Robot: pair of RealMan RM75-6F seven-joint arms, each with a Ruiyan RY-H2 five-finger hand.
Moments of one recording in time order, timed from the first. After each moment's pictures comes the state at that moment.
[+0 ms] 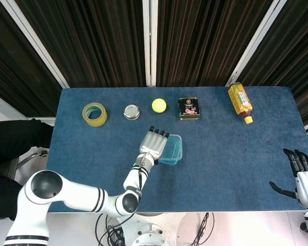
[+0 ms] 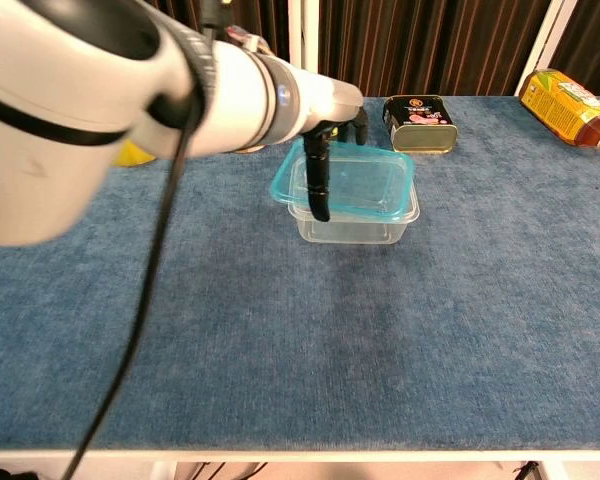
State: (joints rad) left arm -1.44 -1.76 -0.34 -1.59 0.05 1.15 1.09; right arm 0.04 -1.17 0.04 -1.40 -1.54 1.52 0.32
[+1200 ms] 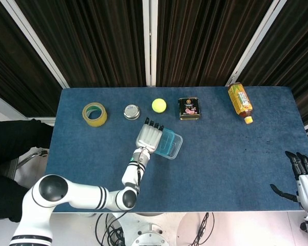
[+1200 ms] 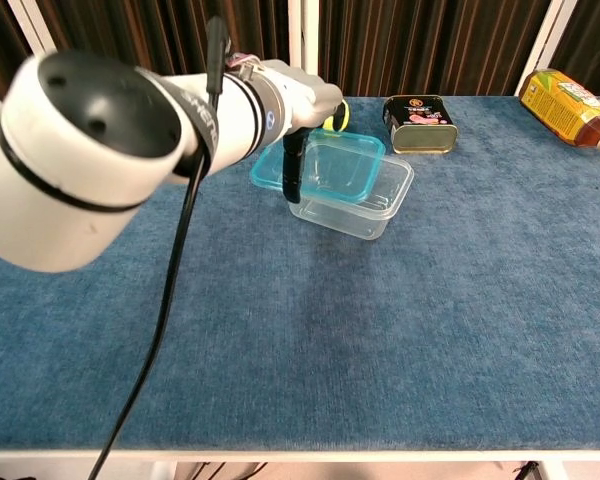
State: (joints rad) left arm -1.39 -1.81 -0.30 -1.44 0.18 1.12 1.16; right arm 0.01 -1.17 0.04 -1.41 -1.54 1.55 0.31
